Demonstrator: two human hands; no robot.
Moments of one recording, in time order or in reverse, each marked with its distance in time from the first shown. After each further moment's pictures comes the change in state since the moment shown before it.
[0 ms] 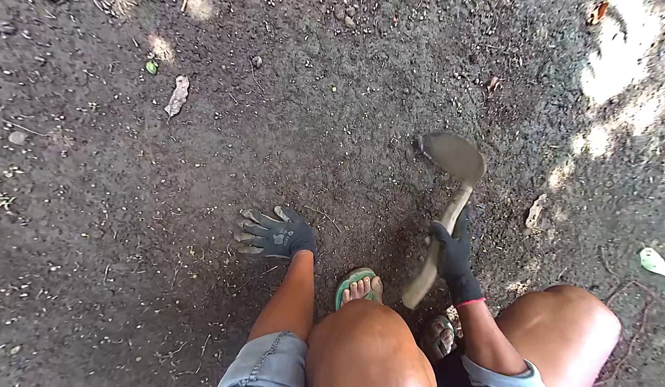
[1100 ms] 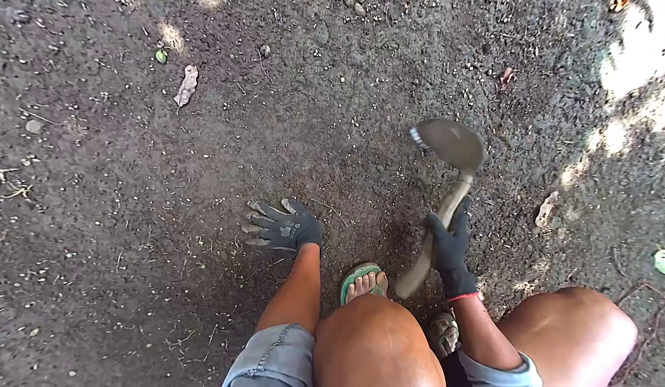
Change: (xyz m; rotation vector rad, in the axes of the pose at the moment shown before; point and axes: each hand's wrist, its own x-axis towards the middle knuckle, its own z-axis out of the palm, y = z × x) left_hand 0.000 -0.001 0.003 0.001 -0.001 0.001; right_hand -0.008 -0.004 0.027 -0.124 -0.004 -0.043
